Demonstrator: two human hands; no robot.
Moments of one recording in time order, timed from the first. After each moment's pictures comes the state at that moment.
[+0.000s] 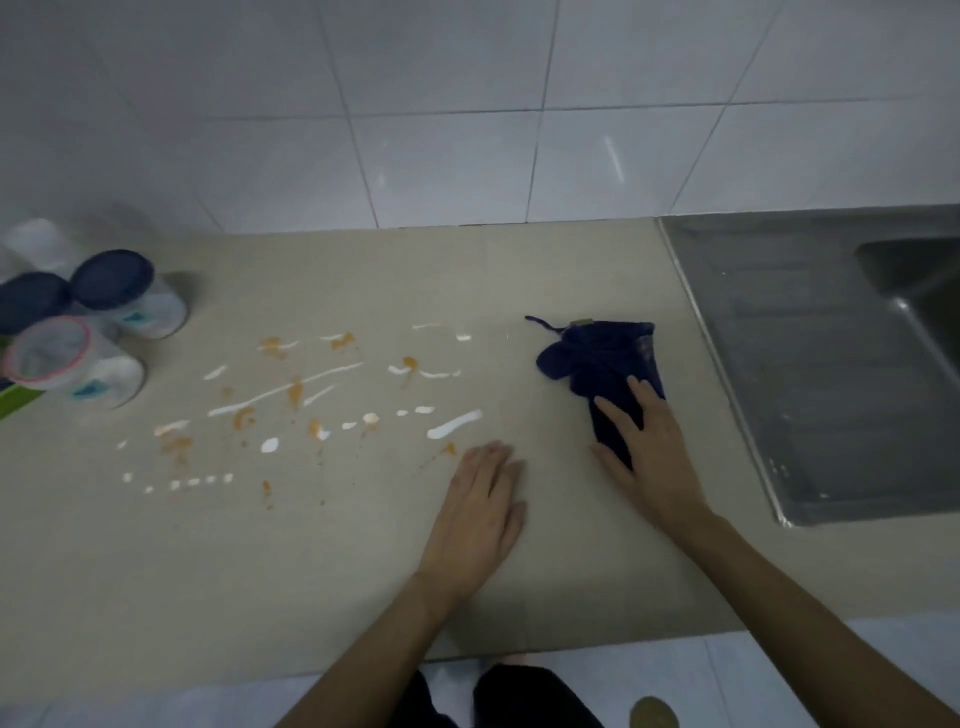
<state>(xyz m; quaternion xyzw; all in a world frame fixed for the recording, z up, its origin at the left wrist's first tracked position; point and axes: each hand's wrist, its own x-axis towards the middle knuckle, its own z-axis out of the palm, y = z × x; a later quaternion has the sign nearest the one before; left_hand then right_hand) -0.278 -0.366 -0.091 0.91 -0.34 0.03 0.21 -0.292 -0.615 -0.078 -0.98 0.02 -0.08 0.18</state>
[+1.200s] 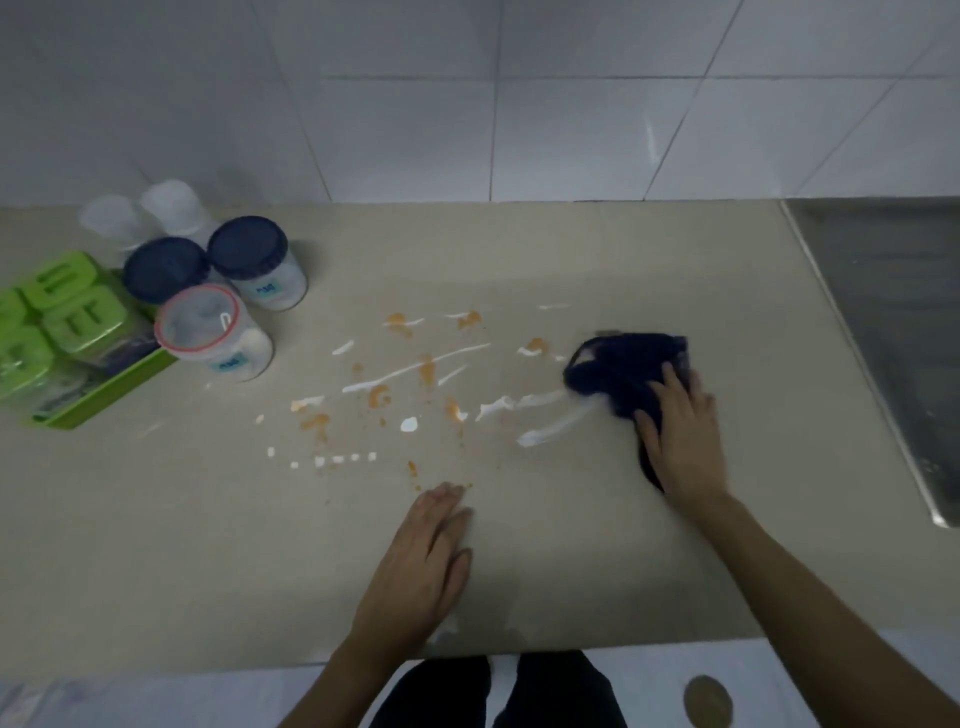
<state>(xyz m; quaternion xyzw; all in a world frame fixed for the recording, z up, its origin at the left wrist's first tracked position) -0.283 -0.137 -0.104 0.92 -0.32 0.01 0.24 -0.235 -0.480 -0.097 -0.98 0.14 -0.02 0.13</state>
